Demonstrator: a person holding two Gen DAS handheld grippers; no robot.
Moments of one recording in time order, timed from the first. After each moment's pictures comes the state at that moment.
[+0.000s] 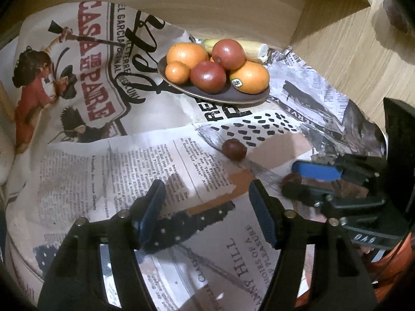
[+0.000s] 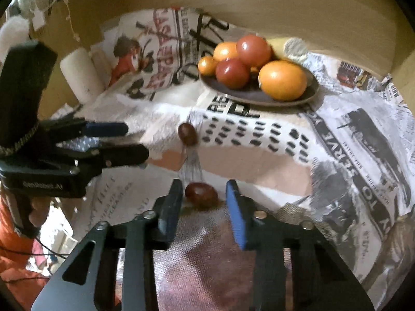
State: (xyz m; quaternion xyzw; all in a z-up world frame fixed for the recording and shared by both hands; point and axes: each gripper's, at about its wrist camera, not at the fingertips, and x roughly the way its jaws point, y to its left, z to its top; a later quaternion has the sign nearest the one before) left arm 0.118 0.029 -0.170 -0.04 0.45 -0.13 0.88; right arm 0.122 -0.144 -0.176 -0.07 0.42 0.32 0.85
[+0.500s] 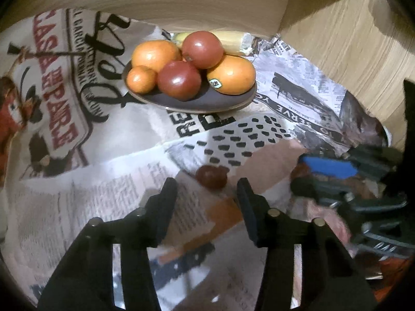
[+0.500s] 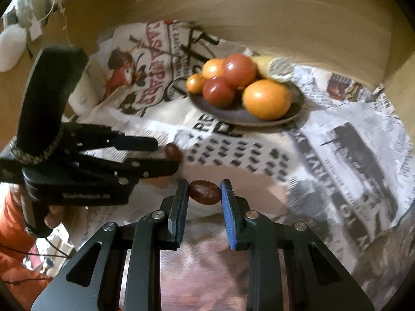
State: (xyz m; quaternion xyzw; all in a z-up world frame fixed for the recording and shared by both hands) left arm 0.157 -0.006 -0.176 0.00 0.46 -0.16 0.87; right arm 0.133 -0.159 -0.154 -0.07 0.40 0.31 0.86
